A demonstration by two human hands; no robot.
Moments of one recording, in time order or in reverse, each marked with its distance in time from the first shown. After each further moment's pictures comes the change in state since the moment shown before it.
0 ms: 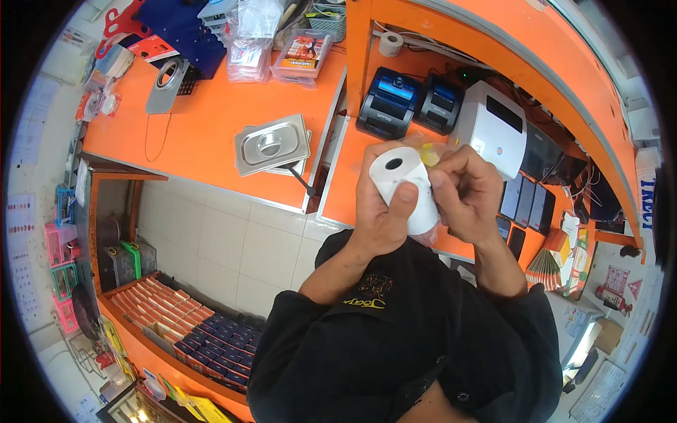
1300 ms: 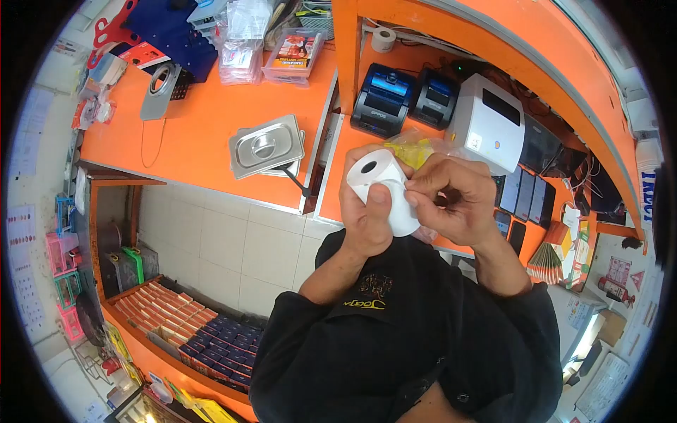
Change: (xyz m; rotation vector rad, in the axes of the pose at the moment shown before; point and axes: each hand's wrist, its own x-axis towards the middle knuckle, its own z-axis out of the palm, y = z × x) left_hand -0.001 -0.003 0.002 0.031 0.129 -0.034; right_hand 0.005 0.006 -0.006 -0.217 -0.163 -0.234
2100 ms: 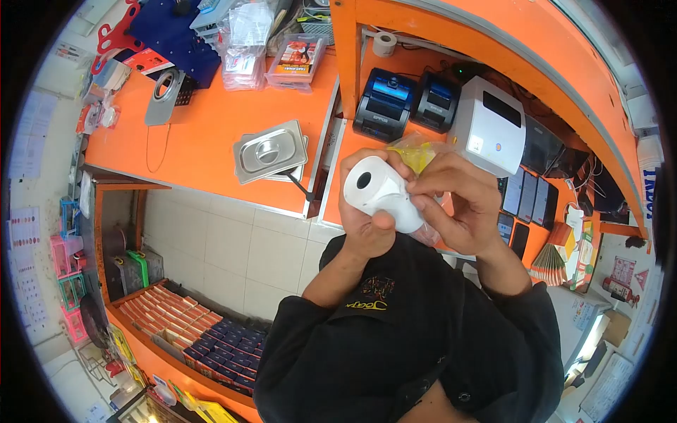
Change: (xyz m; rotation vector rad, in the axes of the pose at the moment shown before) left_hand 0.004 -0.007 -0.001 -0.234 -0.097 0.148; right_hand 0.000 -0.004 -0.006 -0.068 0.028 -0.124
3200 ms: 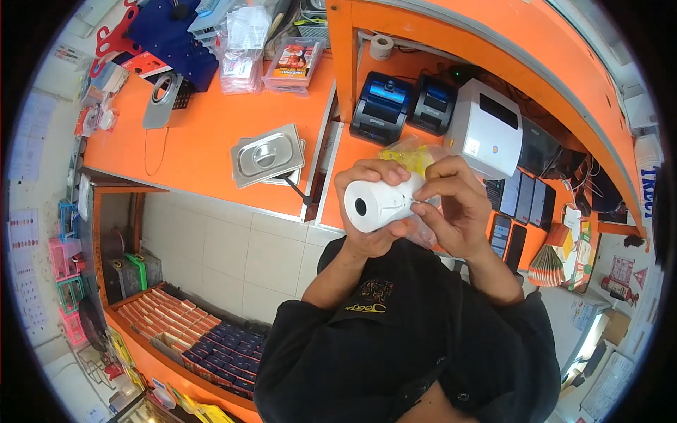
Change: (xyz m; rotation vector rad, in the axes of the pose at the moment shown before) left_hand -0.004 -0.021 -0.012 0.072 -0.095 0.220; right_hand -0.025 0.013 0.007 0.066 0.101 0.087
